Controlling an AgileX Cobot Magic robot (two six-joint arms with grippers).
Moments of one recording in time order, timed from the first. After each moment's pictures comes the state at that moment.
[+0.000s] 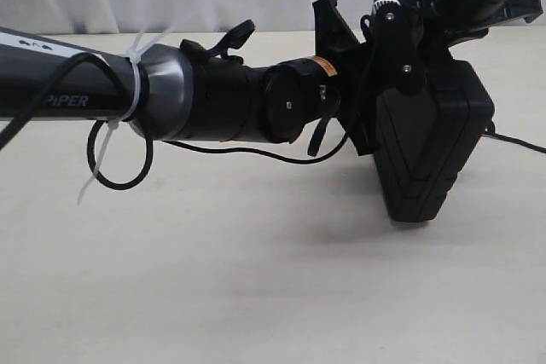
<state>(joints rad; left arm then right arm) -0.89 2.04 -1.35 -0.58 -0.27 1.31 0.18 1.74 -1.51 0.01 0.98 0.20</state>
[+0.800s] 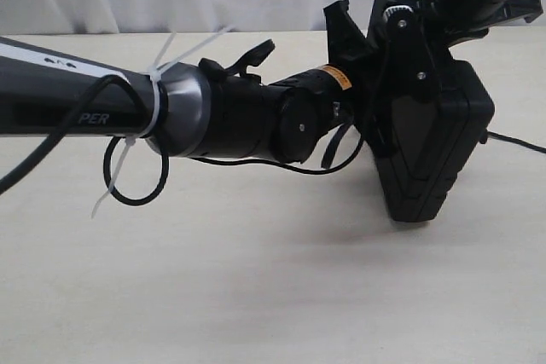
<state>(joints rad) -0.92 2.07 -1.35 -0.51 -0.37 1.20 0.18 1.74 -1.51 0.01 0.98 0.20</state>
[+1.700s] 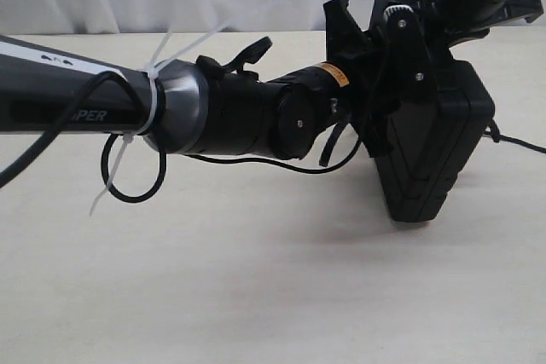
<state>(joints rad) -0.92 2.07 -1.35 -0.54 -0.35 1.30 0.18 1.74 -1.51 0.01 0.98 0.20</state>
